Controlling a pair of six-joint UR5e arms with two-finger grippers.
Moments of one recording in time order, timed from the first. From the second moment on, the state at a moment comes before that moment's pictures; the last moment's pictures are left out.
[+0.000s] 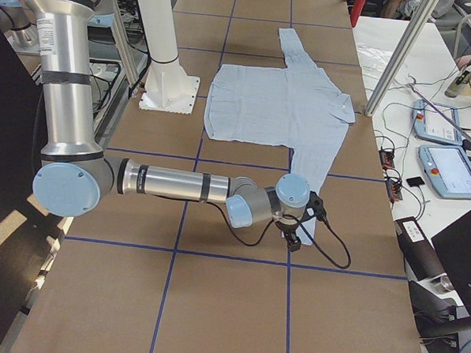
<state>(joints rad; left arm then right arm) -1.55 -1.53 -1.66 -2.09 -2.40 -0.22 1.39 -1.46 1.38 -1.14 2.38 -0.01</state>
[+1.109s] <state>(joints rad) -1.55 -1.51 -1.68 -2.10 -2.41 -0.22 1.27 -1.17 0.95 -0.98 2.25 0.07</state>
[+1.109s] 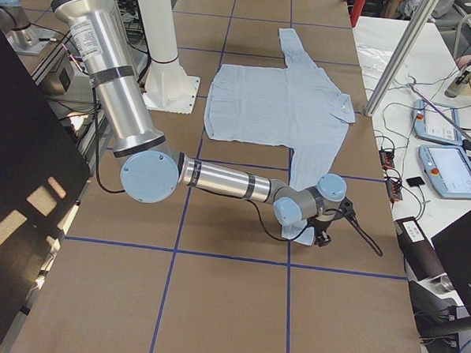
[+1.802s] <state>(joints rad) -1.55 -1.51 -1.68 -2.10 -2.41 -0.22 1.27 -1.16 0.88 -0.94 2.25 0.00</state>
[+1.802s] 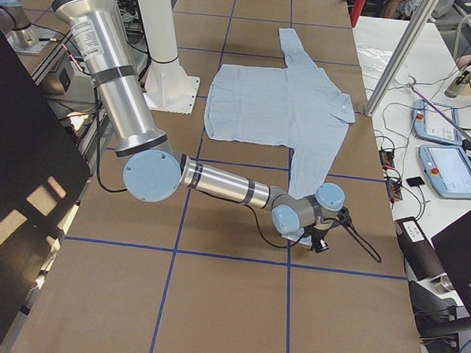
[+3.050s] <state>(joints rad) -1.55 -1.51 -1.67 -2.10 -2.41 -0.22 1.27 -1.15 0.94 -0.96 2.30 0.00</state>
